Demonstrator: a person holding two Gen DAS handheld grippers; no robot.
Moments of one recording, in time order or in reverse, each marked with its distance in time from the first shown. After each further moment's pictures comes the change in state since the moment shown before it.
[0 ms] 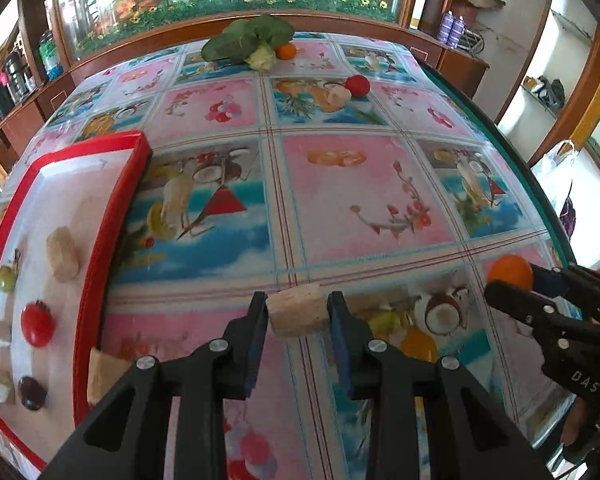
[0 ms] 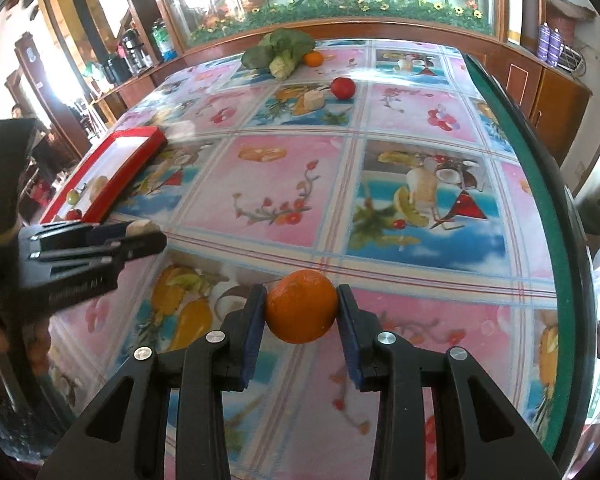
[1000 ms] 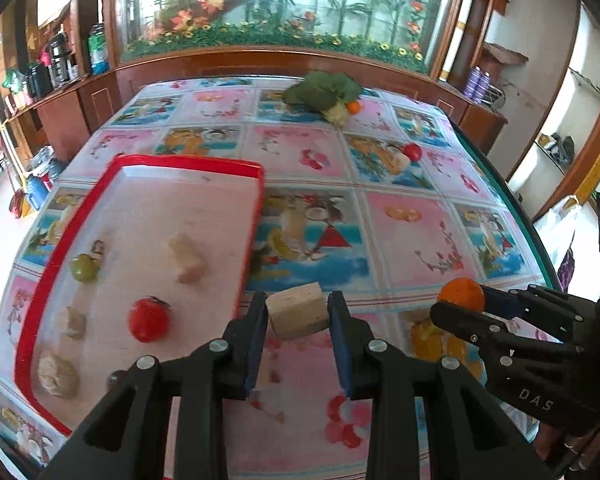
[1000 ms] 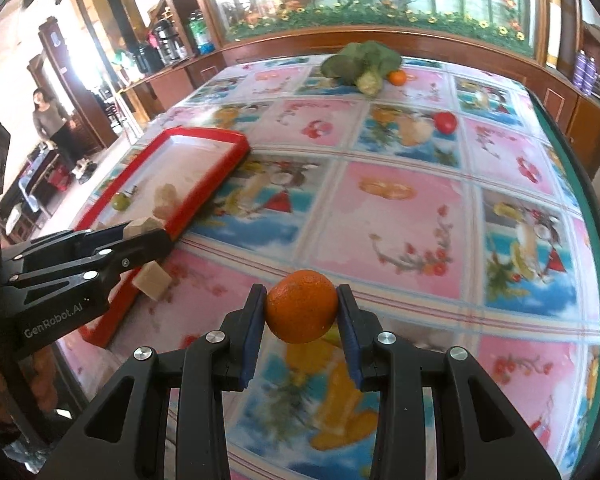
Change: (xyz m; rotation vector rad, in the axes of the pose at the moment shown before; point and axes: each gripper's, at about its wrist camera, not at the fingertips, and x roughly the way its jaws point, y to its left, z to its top) left arm -0.062 0.084 -0.008 -0.121 -0.137 0.029; right arm 0.013 0.105 0.035 -0.073 0.000 0.072
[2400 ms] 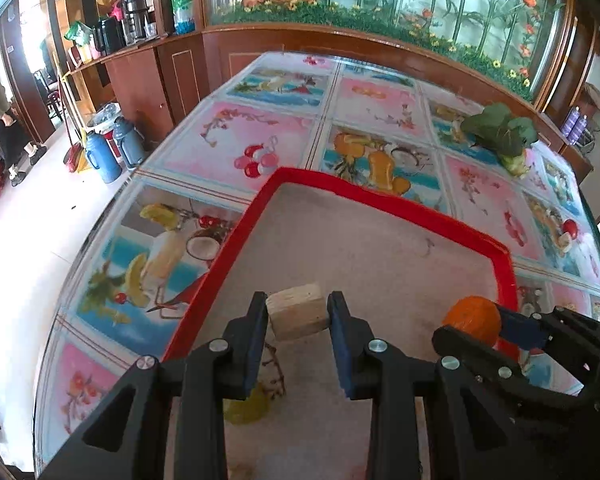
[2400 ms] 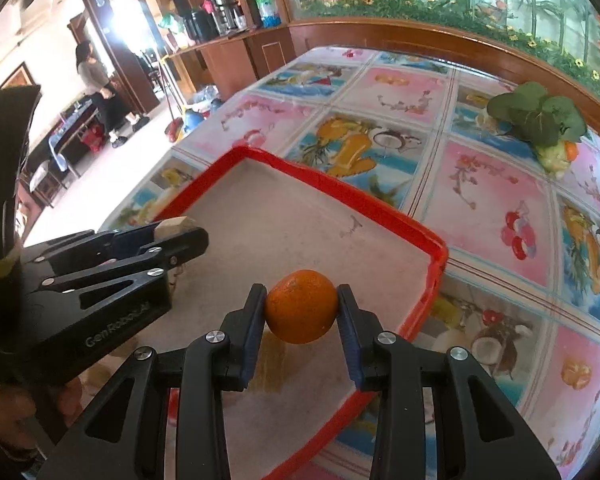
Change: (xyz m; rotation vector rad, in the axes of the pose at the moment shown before) left arm 0.084 0.160 0.065 -0.178 0.068 0.213; right arm 0.139 0.126 0.111 -0.155 0.073 0.110
